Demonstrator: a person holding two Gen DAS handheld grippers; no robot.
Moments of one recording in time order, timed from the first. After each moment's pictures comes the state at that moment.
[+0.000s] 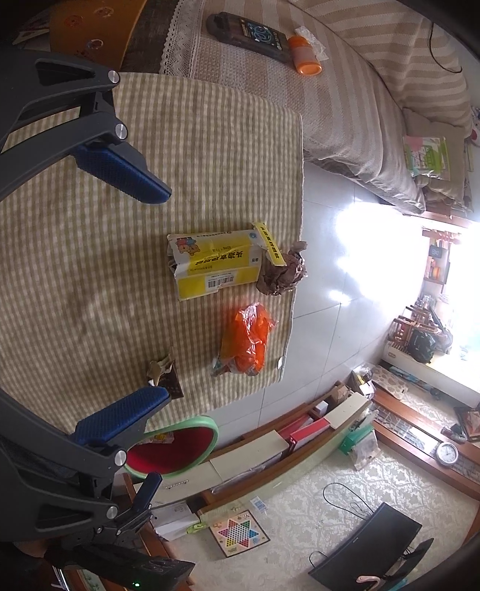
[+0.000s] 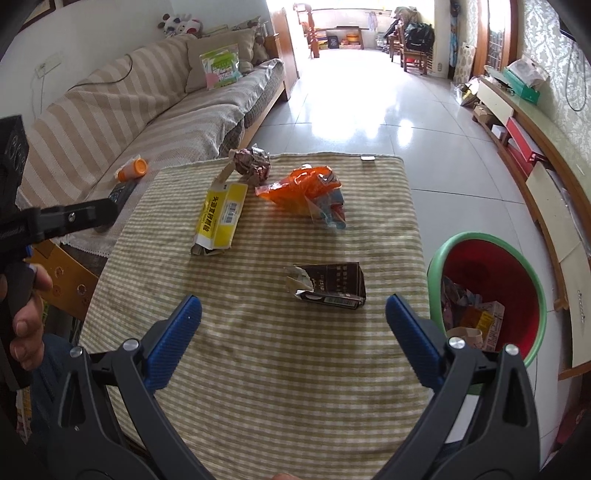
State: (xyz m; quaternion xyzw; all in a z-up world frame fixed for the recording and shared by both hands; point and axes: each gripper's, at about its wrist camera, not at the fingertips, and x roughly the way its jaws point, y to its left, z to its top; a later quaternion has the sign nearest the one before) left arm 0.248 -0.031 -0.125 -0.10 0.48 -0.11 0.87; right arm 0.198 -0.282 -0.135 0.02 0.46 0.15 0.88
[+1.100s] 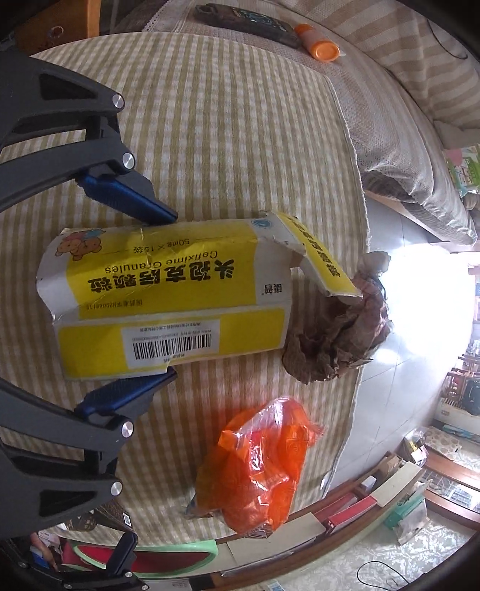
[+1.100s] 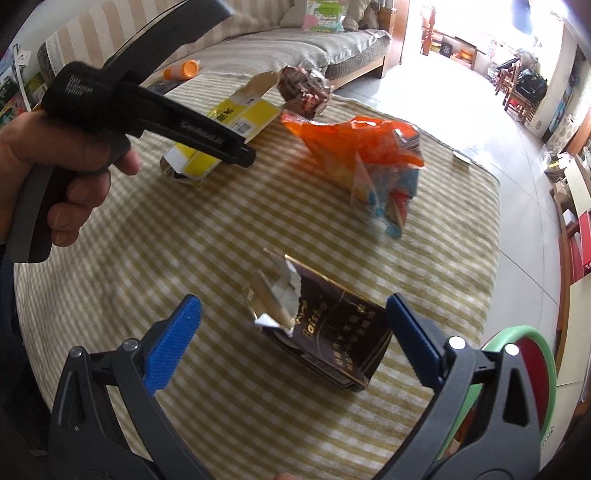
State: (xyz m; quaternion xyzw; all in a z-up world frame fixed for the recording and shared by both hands) left arm 0.380 -0.067 -0.259 -0.03 0.57 0.00 0.82; right arm 0.272 -0.263 -0.232 -0.14 0.47 0.30 0.82
